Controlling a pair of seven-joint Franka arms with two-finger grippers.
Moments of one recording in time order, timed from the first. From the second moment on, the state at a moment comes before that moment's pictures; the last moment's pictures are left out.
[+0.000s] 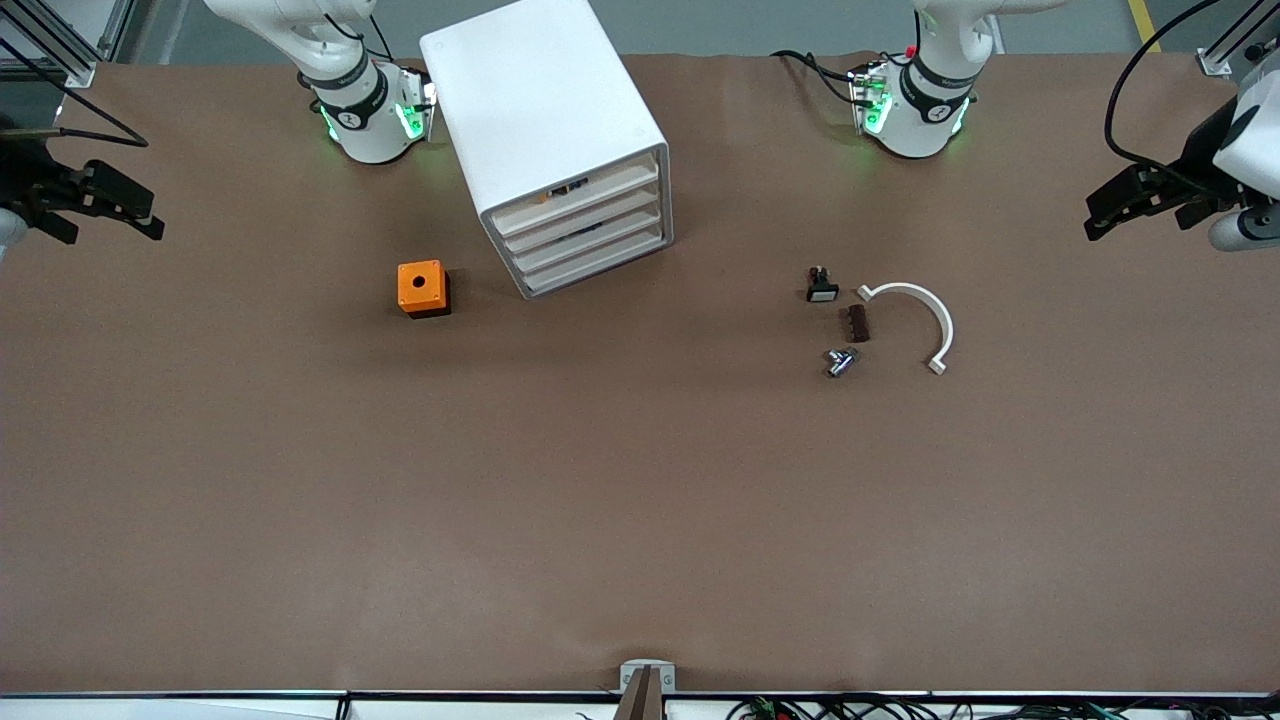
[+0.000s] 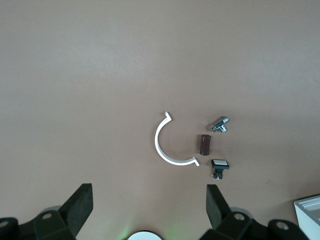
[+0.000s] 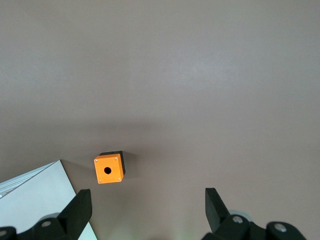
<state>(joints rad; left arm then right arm) 0.03 -0.06 -0.10 -1.61 0.02 1.49 -0.16 -0.01 -0.14 -0.04 -1.71 0.03 1.55 -0.07</state>
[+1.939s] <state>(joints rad) -0.44 0.65 -0.14 -1.46 -0.76 1.55 -2.23 0.01 -0.14 -0.03 -1.71 0.01 1.57 -0.08</state>
